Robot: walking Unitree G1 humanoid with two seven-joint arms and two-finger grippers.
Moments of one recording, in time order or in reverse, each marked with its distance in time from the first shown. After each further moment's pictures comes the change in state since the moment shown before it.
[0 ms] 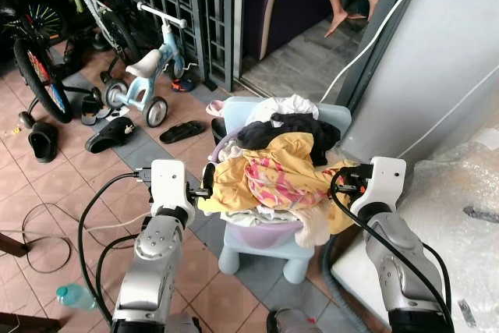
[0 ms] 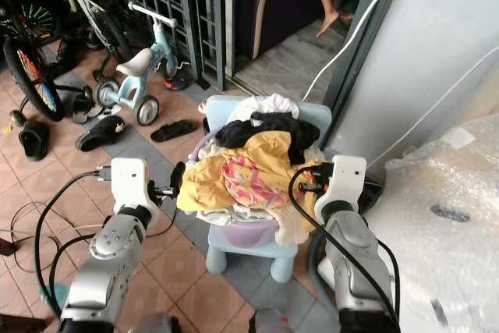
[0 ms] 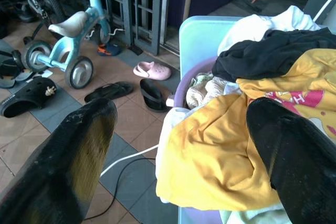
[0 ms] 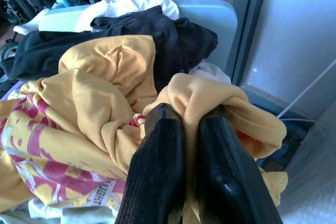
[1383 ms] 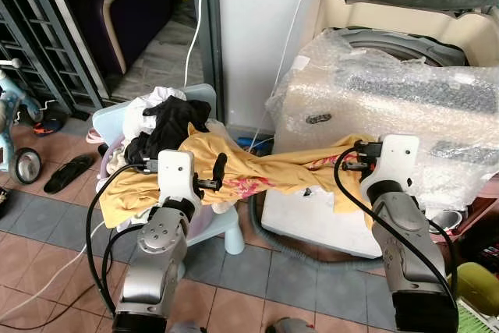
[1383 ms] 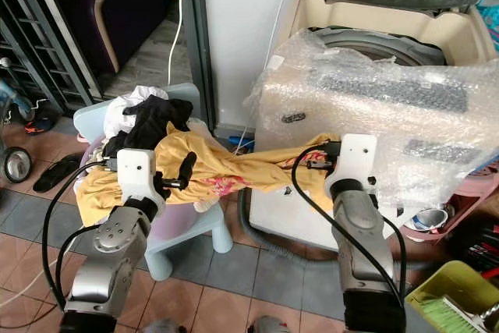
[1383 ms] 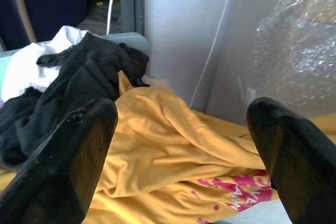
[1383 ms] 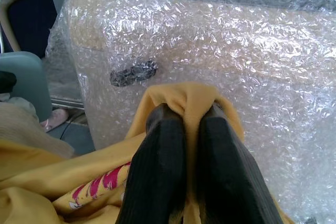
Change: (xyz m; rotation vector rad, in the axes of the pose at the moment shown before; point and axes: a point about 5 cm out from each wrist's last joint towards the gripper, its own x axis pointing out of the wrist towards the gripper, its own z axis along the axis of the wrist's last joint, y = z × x) left arm 0.003 0.001 0.007 -0.017 -0.057 -0.058; right arm 0.013 0.002 0.038 -0.138 -0.184 -0.032
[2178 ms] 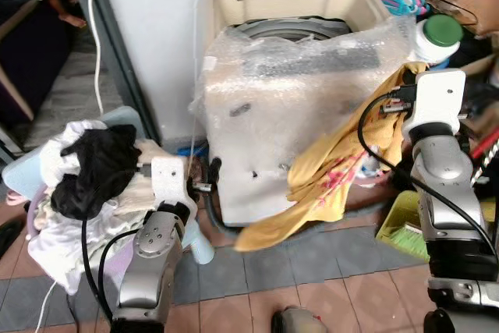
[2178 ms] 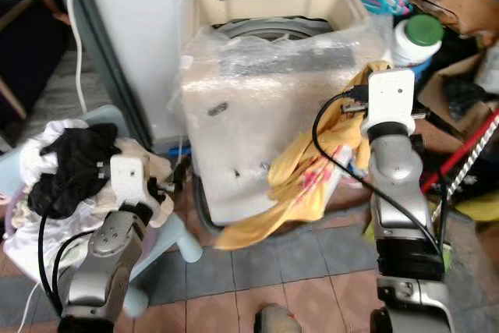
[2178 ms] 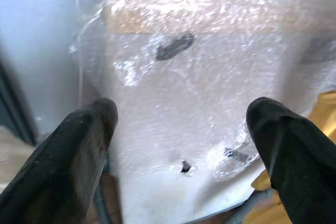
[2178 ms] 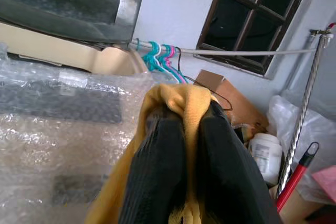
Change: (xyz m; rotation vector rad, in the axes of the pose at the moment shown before) left arm 0.000 -0.017 0.001 -0.020 -0.024 -0.089; right arm 0.027 -0.052 0.080 -0.318 -0.299 -0.159
